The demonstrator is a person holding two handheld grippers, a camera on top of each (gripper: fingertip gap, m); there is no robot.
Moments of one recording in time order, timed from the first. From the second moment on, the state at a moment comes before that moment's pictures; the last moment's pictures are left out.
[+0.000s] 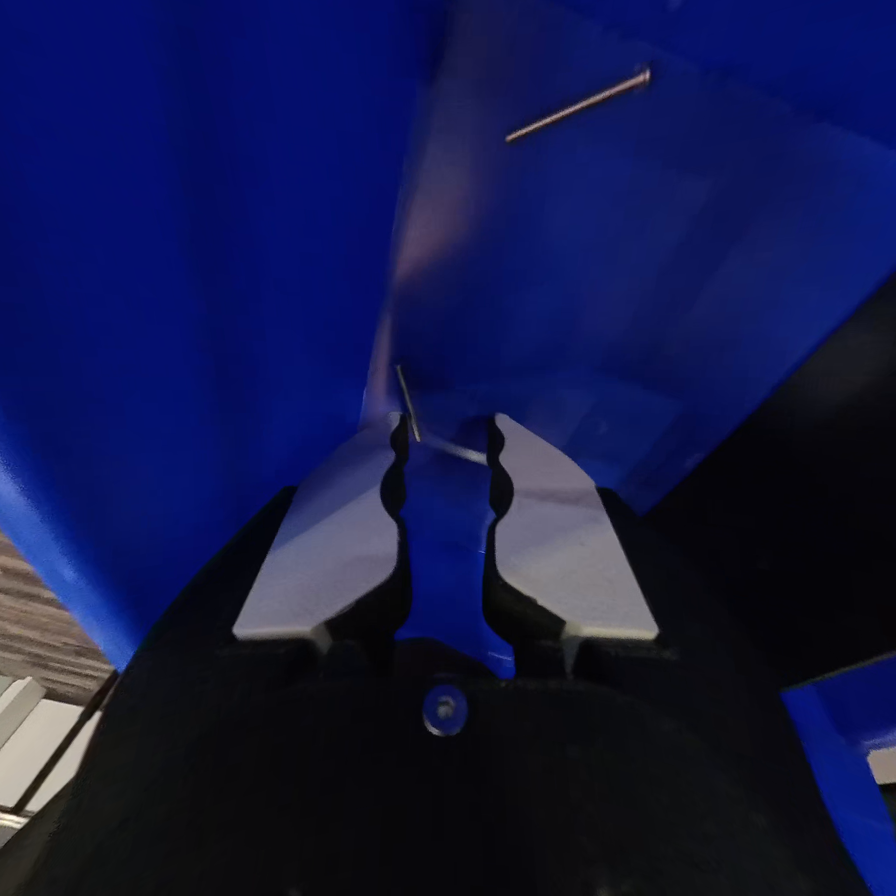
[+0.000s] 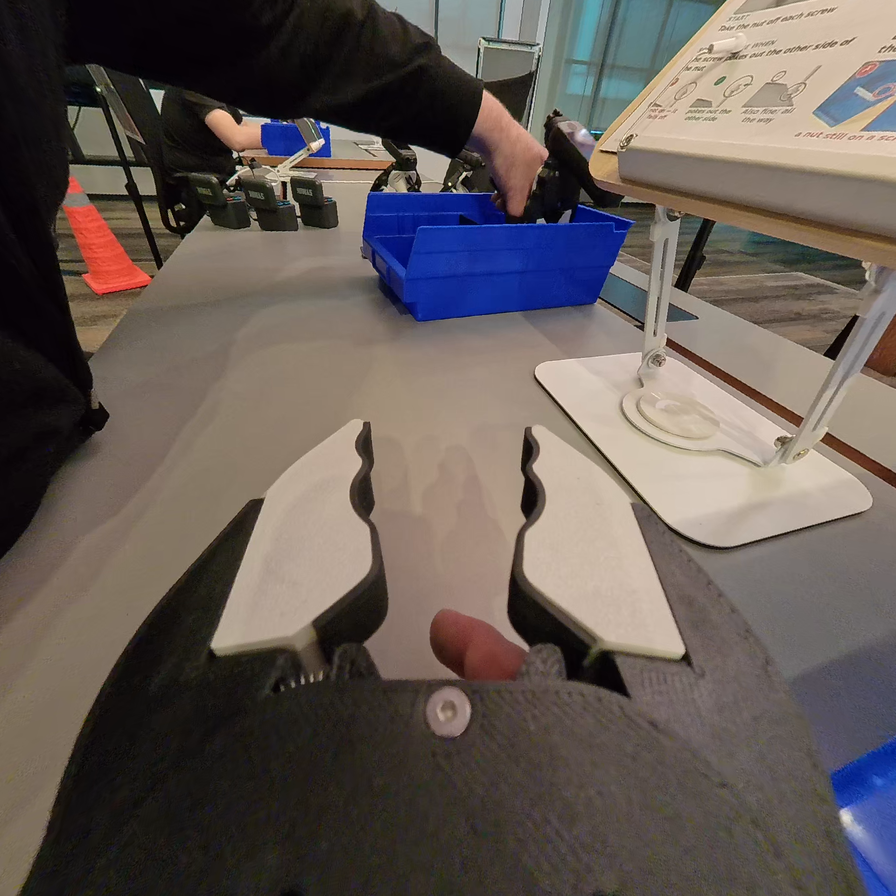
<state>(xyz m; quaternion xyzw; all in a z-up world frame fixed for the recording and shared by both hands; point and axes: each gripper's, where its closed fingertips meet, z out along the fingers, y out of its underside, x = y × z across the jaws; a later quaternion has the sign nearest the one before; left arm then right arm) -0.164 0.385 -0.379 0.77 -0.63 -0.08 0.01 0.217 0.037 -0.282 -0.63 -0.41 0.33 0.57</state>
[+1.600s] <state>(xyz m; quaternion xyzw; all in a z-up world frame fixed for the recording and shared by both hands) -0.174 0.389 -0.380 0.82 -0.57 -0.09 0.00 0.218 0.035 -0.280 -0.62 -0.41 0.33 0.58</state>
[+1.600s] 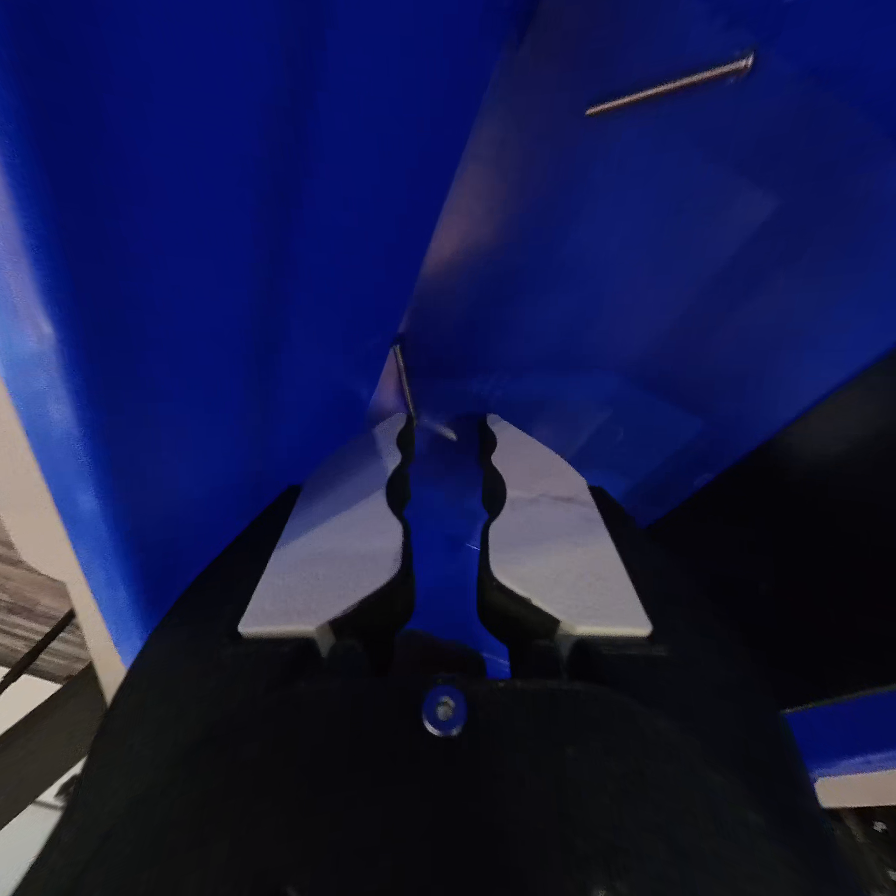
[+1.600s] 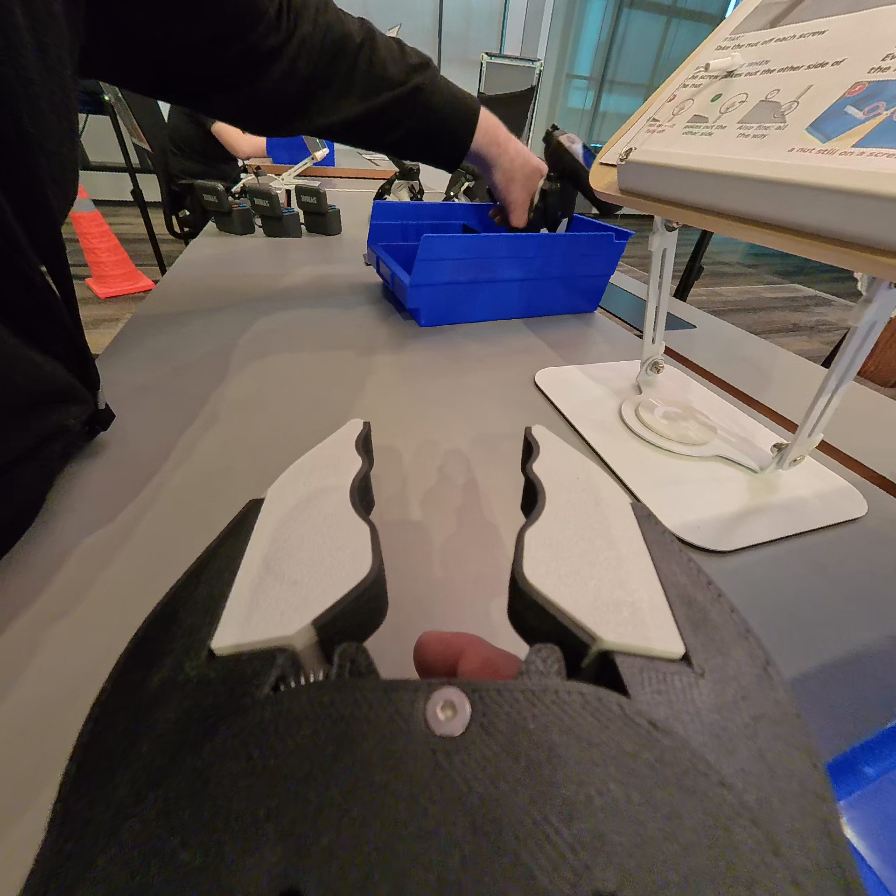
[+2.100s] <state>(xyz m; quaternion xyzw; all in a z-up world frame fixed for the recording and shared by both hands) -0.174 0.374 -0.380 0.82 -0.57 -0.07 0.04 0.218 0.034 -0.279 -0.62 -0.41 0.33 0.58</state>
